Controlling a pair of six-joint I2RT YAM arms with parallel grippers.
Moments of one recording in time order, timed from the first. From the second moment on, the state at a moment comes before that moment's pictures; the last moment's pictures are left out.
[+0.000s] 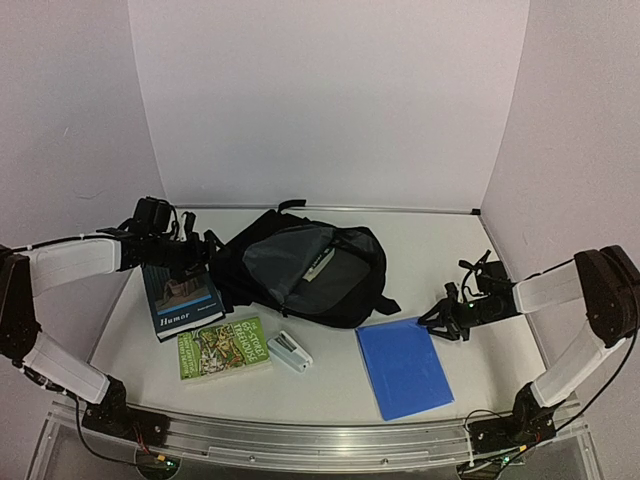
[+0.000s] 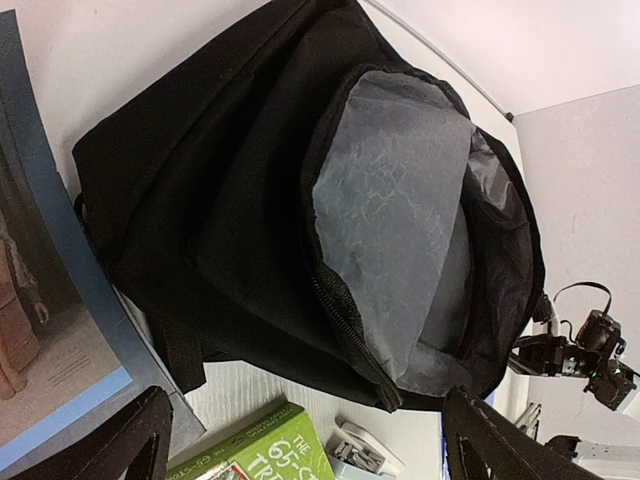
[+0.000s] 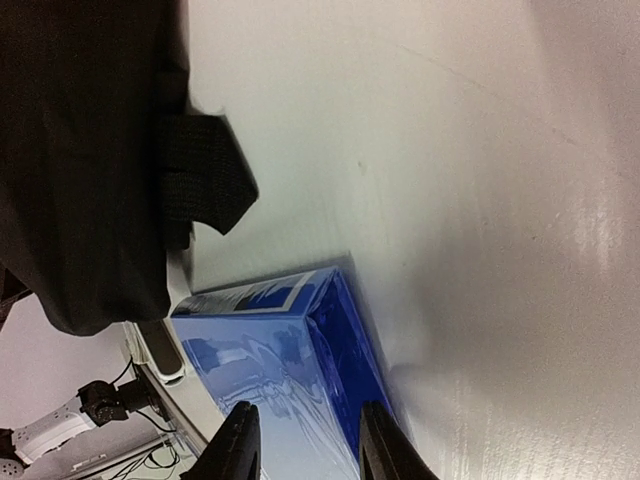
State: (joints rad) left arm -0.30 1.38 0.87 -0.23 0.40 -0.63; right arm 0.17 1.57 0.55 -0.01 -0.70 0.66
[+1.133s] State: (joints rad) left arm -0.35 1.39 0.85 -0.19 0.54 -0.62; right arm 0.38 1.70 0.57 0.13 -0.84 0.68
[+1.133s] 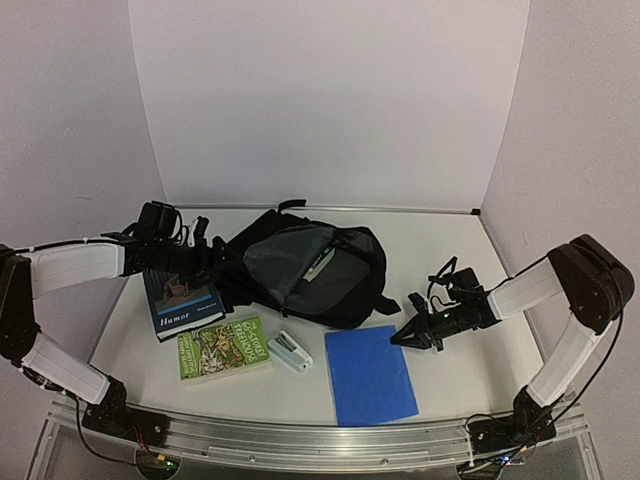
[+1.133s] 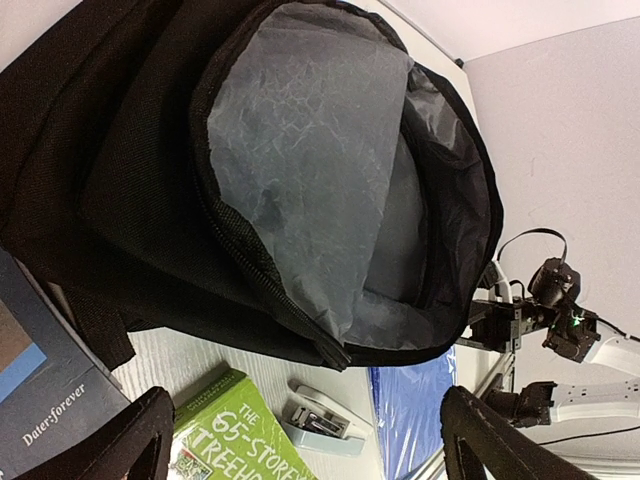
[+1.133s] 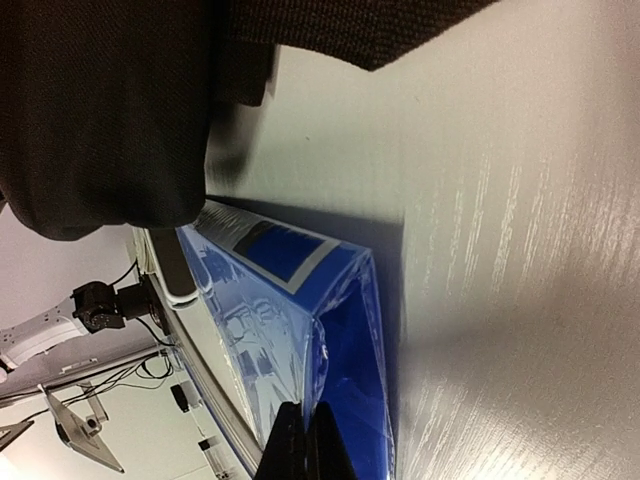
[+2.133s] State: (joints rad) left arm -0.57 1.38 1.13 -0.33 0.77 -0.35; right arm 0.48 1.11 0.91 -0.43 -0.69 0.62
